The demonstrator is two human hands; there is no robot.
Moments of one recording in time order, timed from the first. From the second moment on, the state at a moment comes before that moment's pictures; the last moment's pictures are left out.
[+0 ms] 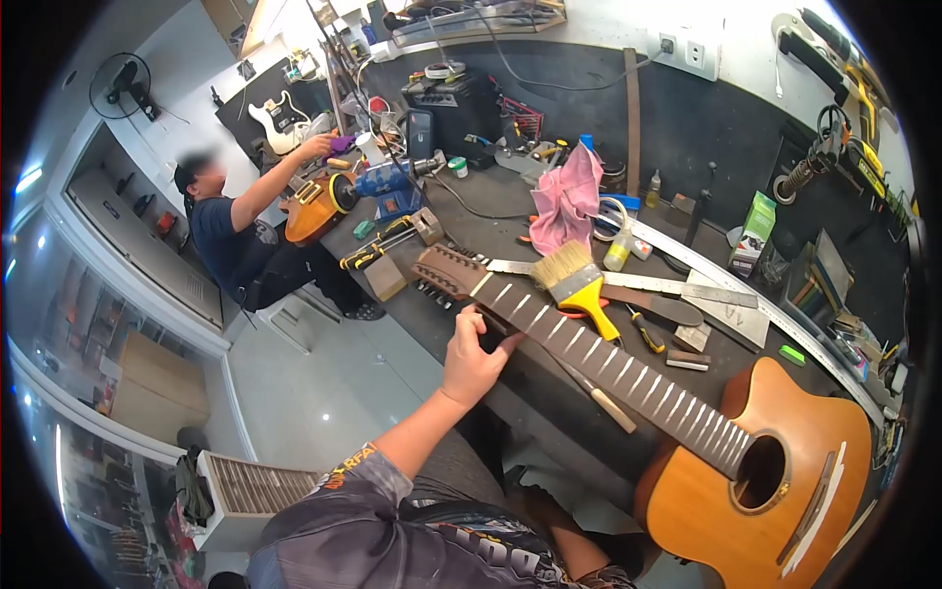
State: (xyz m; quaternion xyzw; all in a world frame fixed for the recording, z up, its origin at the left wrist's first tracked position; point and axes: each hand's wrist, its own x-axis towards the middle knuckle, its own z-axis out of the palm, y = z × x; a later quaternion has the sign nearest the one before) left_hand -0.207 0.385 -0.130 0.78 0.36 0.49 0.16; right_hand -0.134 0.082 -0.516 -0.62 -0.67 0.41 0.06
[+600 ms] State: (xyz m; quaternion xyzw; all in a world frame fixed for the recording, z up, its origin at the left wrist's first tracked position) left_hand -0.182 0.416 -0.145 0.72 0.28 0.55 0.32; right_hand -0.129 0.122 -0.256 -0.73 -0.51 0.38 0.24
